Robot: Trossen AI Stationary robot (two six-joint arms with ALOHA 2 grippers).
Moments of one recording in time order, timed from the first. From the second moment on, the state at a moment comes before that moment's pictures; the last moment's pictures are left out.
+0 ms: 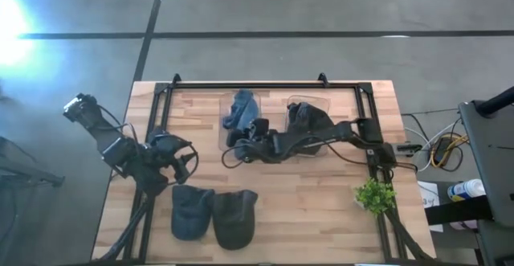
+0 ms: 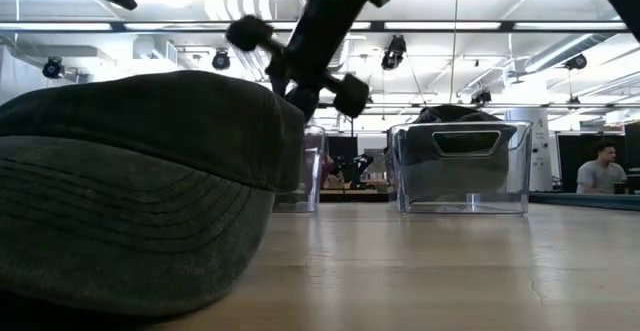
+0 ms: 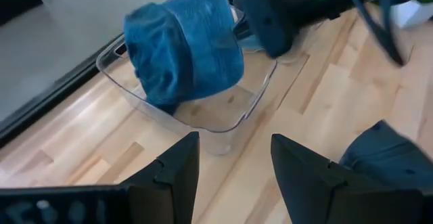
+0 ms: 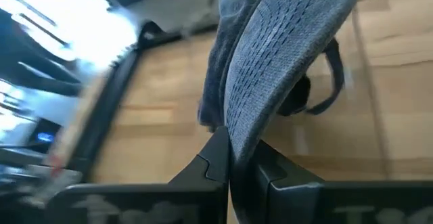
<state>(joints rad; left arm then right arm) -0.71 0.99 1.07 -1.23 -0.89 -1.13 0.07 2.13 1.70 -0.46 0.85 1.41</state>
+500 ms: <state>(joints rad) -0.70 0.99 0.91 -1.05 -0.87 -1.18 0.06 2.19 1.79 -0.59 0.57 1.37</state>
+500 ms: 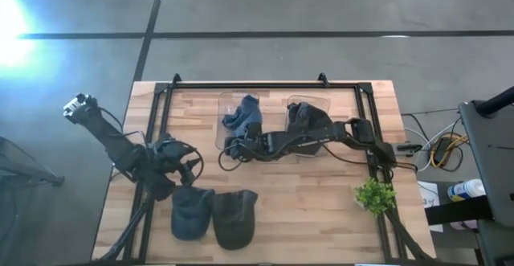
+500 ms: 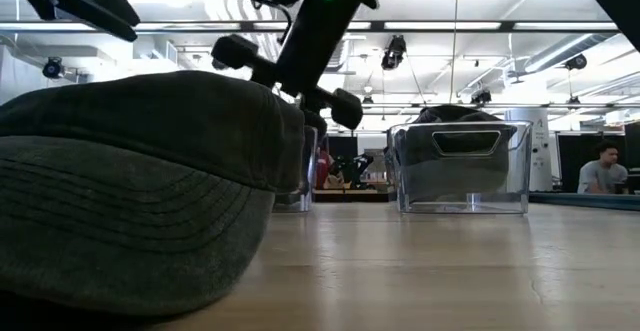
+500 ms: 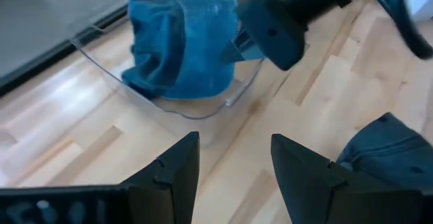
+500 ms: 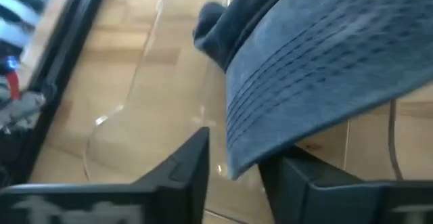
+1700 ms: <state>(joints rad) -0.87 1.23 0.85 -0.70 -0.24 -0.96 0.41 1.98 1.73 -0.89 0.25 0.70</state>
